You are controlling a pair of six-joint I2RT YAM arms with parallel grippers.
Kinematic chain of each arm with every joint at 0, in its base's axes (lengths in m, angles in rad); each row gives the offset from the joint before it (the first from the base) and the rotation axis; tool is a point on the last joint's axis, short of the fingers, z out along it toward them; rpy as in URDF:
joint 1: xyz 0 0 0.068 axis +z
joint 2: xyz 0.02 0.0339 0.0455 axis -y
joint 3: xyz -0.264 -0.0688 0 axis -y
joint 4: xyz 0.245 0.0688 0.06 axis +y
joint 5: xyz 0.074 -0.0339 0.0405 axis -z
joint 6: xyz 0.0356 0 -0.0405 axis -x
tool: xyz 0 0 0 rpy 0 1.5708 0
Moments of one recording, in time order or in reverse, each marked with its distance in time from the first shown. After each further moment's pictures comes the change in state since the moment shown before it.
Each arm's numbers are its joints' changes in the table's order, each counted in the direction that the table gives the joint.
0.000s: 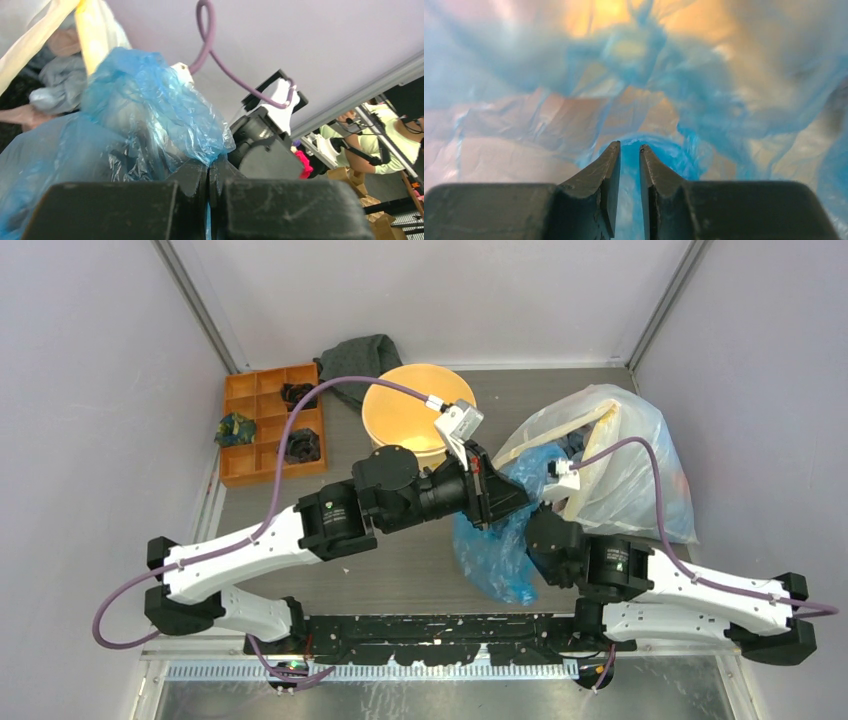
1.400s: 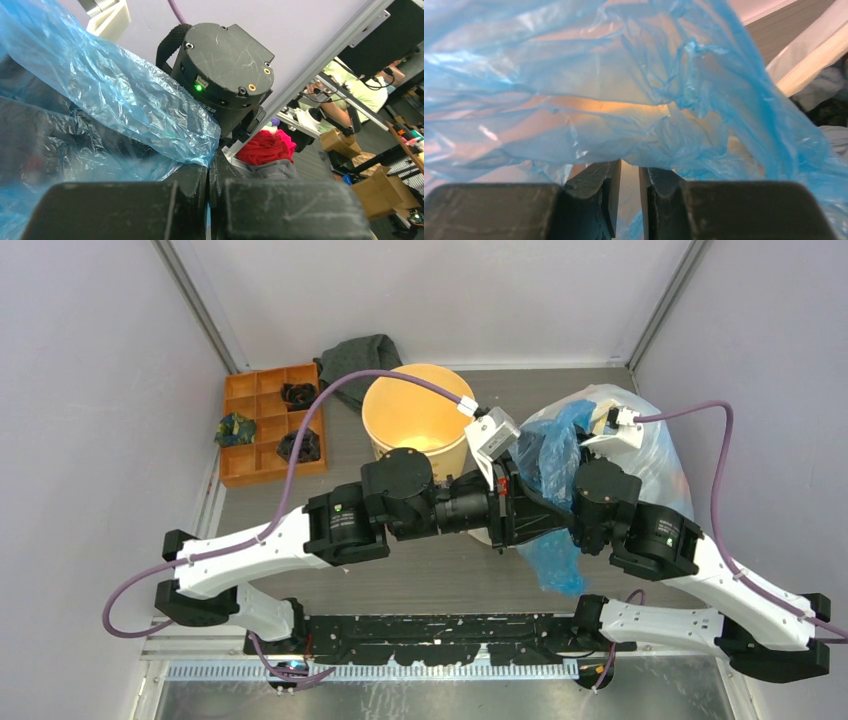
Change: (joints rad) left arm -0.109 -0.126 0.236 0.001 0.096 -0.122; right arm -0.208 -0.074 0.387 0.085 0.048 0.193
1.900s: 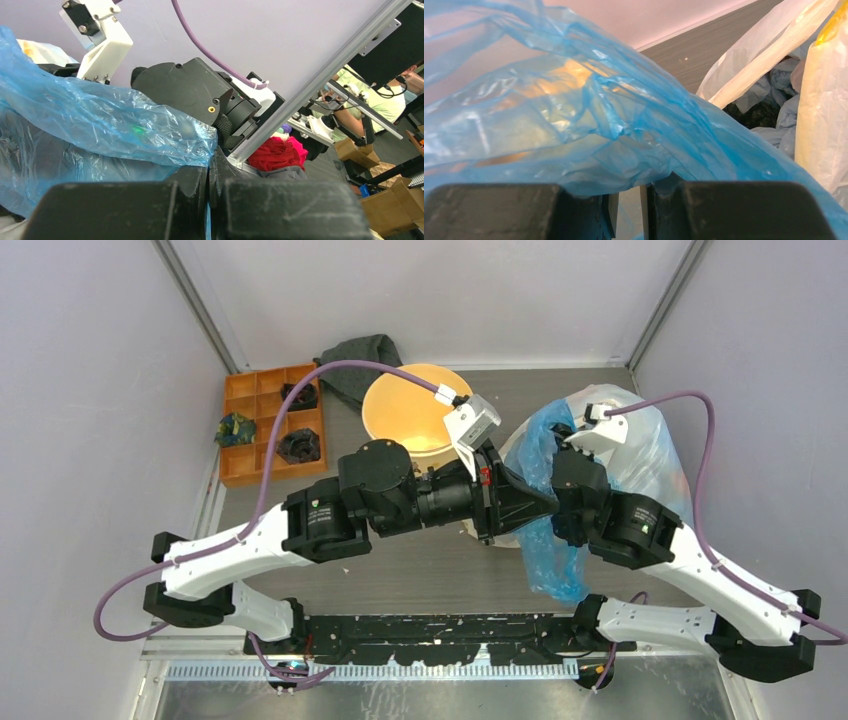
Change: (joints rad) left arm 0.000 0.037 0.055 0.097 -0.062 -0.045; right arm -0.062 -0.072 0.010 0.125 0.086 0.041
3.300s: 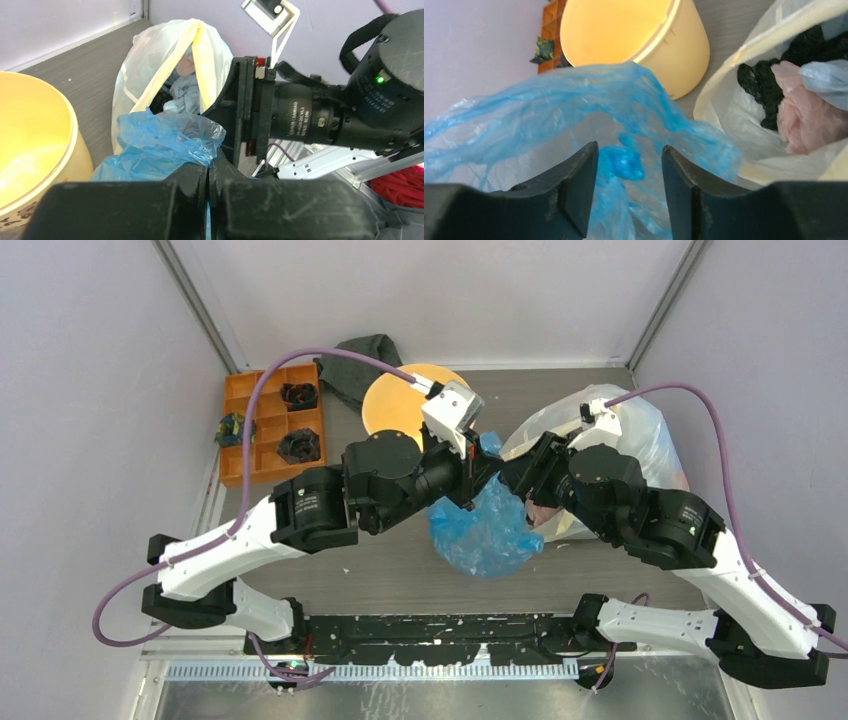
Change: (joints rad) left arm 0.047 -0.008 0.076 0.295 -0.400 -0.153; right arm -0.049 0.006 0.166 0.279 -0.490 -0.097
